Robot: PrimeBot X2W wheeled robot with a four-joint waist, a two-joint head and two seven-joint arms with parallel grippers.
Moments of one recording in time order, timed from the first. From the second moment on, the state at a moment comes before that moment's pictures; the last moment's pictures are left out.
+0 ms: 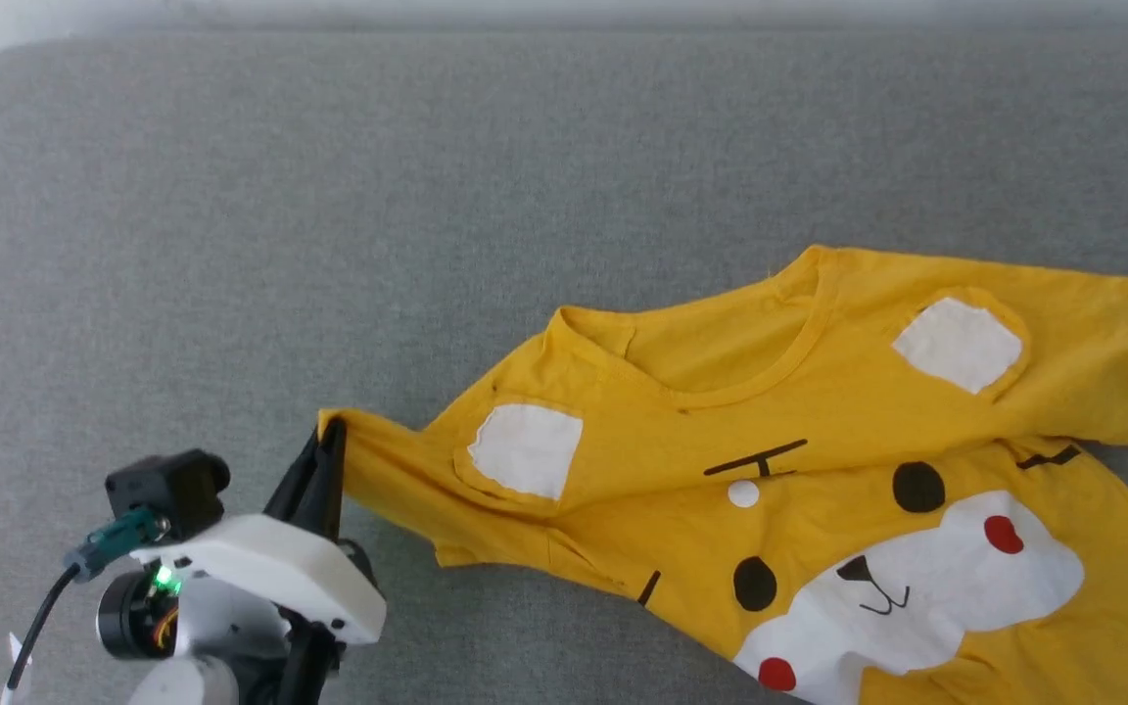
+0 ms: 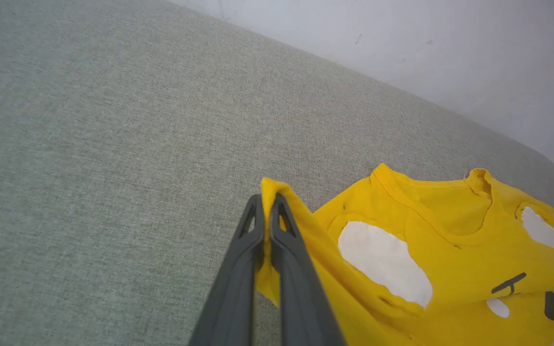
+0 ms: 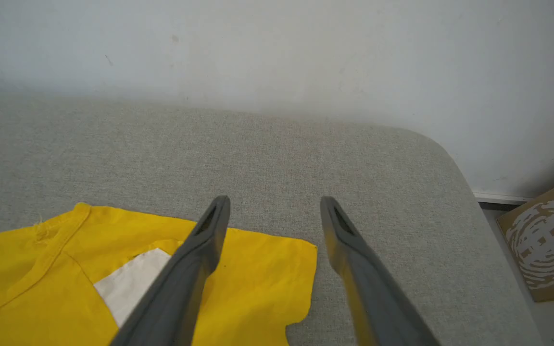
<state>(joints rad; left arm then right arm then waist) -0.02 0.37 -0.29 -0.27 -0.67 0.36 0.17 -0.29 -0.30 -0.23 -0.07 0.22 0.13 0.47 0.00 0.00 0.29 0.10</state>
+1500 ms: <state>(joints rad) -0.63 0.52 -0.36 -0.01 -0.52 0.16 0.28 -0.71 -0.30 -0.13 0.15 0.29 0.13 0.45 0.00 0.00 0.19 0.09</state>
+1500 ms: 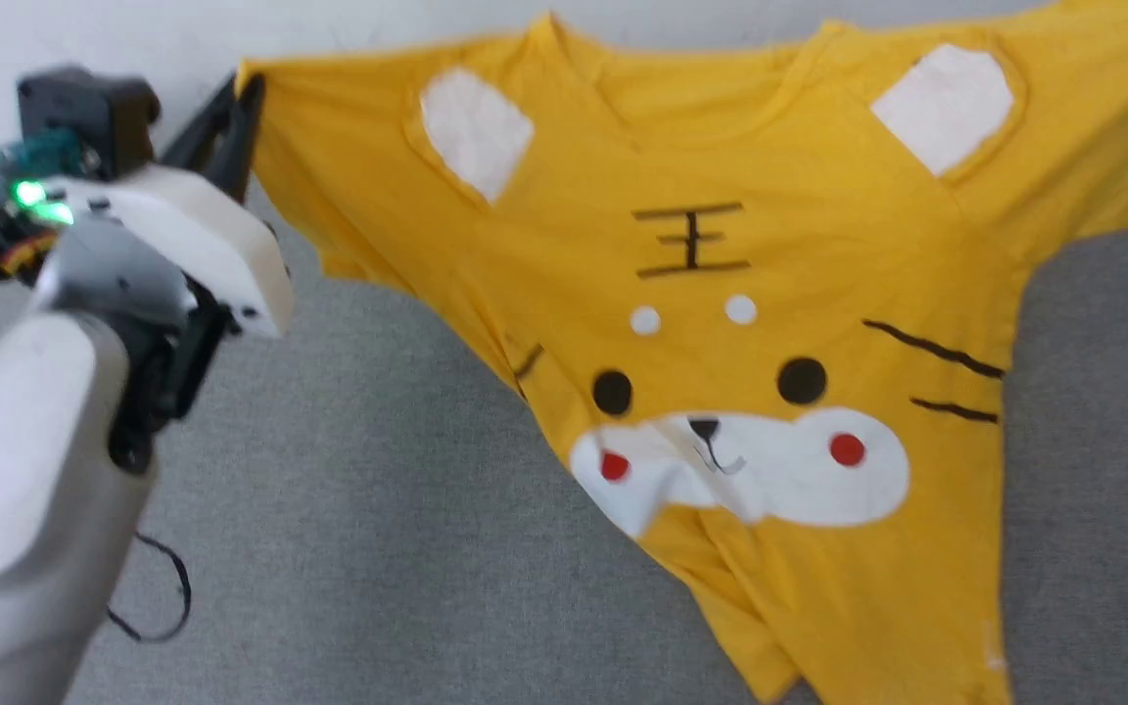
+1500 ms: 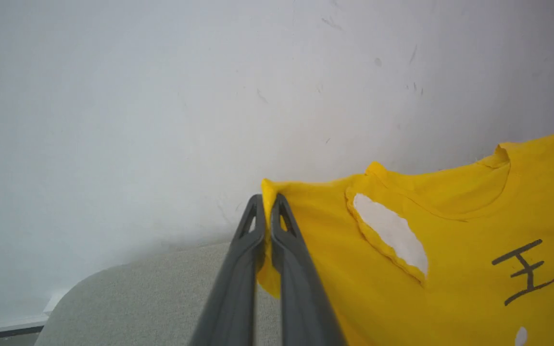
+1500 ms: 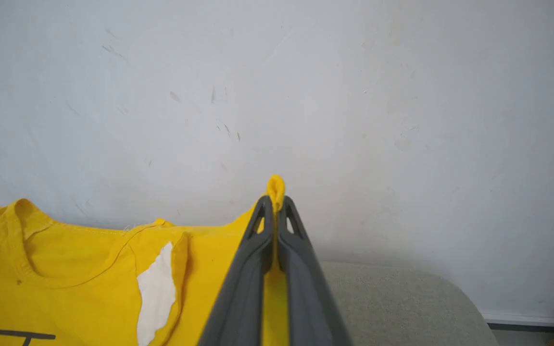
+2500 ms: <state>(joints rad) -0.94 0.57 -0.32 -0.01 -0.64 0.16 0.66 -0.94 -0.36 0.01 0.13 0.36 0.13 0.68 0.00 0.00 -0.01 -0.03</state>
